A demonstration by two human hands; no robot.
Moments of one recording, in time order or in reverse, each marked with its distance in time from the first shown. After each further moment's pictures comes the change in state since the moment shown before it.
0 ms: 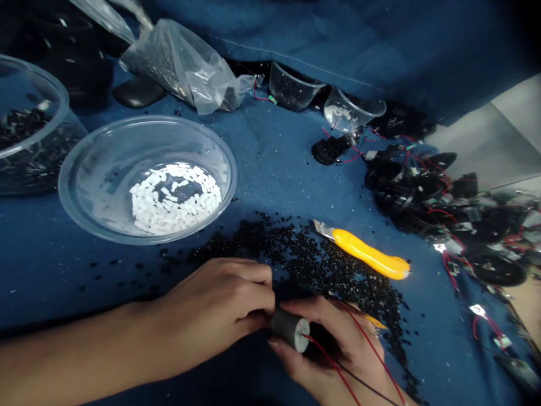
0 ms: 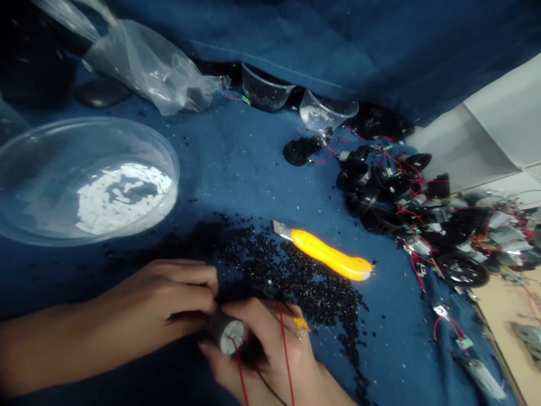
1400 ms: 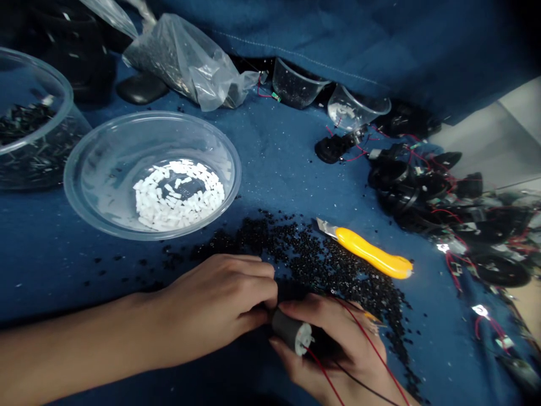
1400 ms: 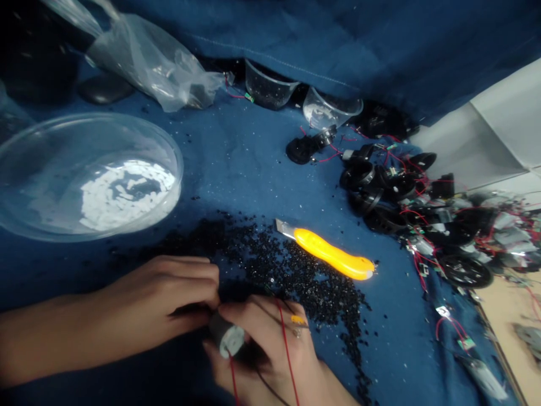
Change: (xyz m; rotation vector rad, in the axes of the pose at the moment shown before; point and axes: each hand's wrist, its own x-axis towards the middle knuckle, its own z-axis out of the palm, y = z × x) left_hand 0.001 -0.004 -0.002 0.011 0.000 0.037; right_hand 0.004 0.000 0.003 -0.003 0.097 -0.149
